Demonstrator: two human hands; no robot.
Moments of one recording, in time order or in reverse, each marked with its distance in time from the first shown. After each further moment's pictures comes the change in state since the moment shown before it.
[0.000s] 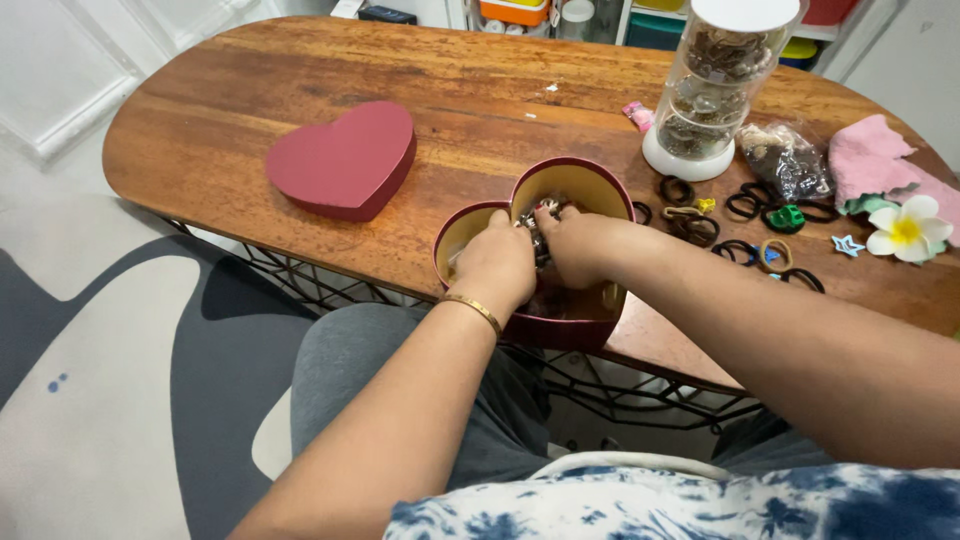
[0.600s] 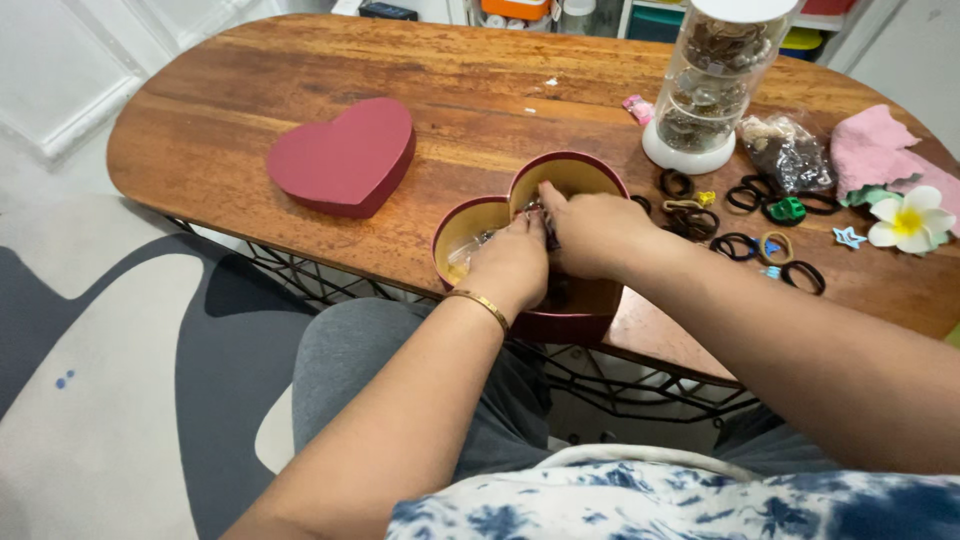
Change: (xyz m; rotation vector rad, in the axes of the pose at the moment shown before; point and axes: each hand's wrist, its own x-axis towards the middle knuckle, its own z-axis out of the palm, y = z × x) left_hand 0.004 0.006 0.014 0.007 -0.016 0.132; right_hand -0.044 -0.016 -0.036 -0.022 0.091 0.135
